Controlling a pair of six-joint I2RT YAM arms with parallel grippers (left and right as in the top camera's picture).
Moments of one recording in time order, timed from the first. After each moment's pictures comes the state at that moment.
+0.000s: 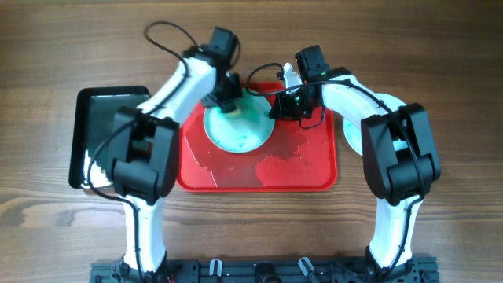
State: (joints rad) left arm -0.34 2.18 1.70 -0.89 0.06 -0.52; right arm 0.31 2.14 1.41 -0.57 -0.55 0.24
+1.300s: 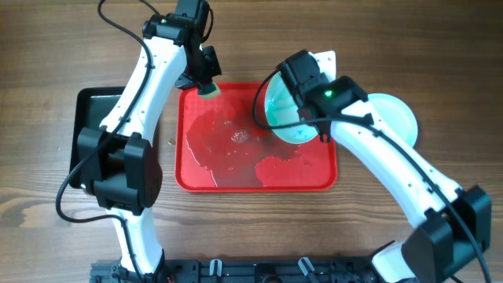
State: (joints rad) left arm -0.26 2.07 1.89 -1.16 0.03 -0.53; right arm 0.54 1.66 1.40 -0.98 0.60 0.37
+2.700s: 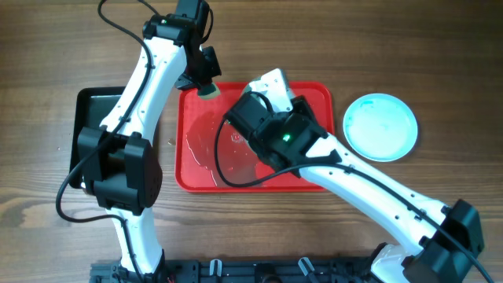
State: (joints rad) left arm -0.26 2.07 1.89 -1.16 0.03 -0.53; right arm 0.84 1.63 1.39 -0.96 0.73 0.29
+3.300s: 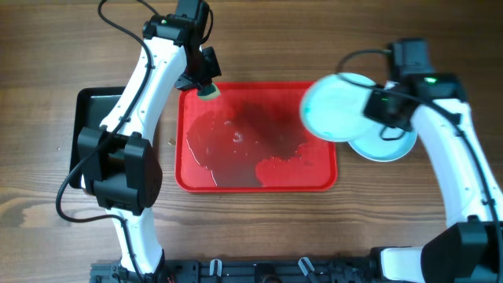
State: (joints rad) left arm -0.26 2.07 1.89 -1.16 0.03 -0.53; right arm -0.02 1.55 1.30 -1.06 0.10 0.44
